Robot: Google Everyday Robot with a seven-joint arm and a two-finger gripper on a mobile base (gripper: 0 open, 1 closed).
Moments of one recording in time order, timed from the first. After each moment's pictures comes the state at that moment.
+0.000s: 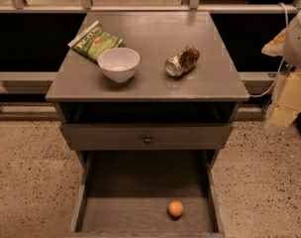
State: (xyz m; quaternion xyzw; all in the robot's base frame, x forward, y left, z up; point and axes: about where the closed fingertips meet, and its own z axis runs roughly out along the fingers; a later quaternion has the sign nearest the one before) arm 0.438 -0.217 0.976 -0.60 0.78 -0.03 0.16
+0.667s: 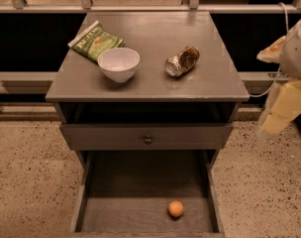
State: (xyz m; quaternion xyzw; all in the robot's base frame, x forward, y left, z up) arm 0.438 -0.209 0.963 -0.60 0.78 -0.02 0.19
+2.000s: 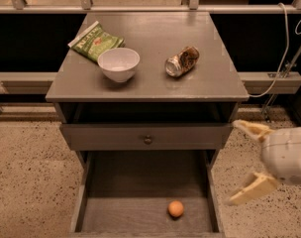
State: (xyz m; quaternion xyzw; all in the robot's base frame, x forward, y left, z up) arm 0.388 -0.180 0.826 -0.56 0.73 0.13 0.37
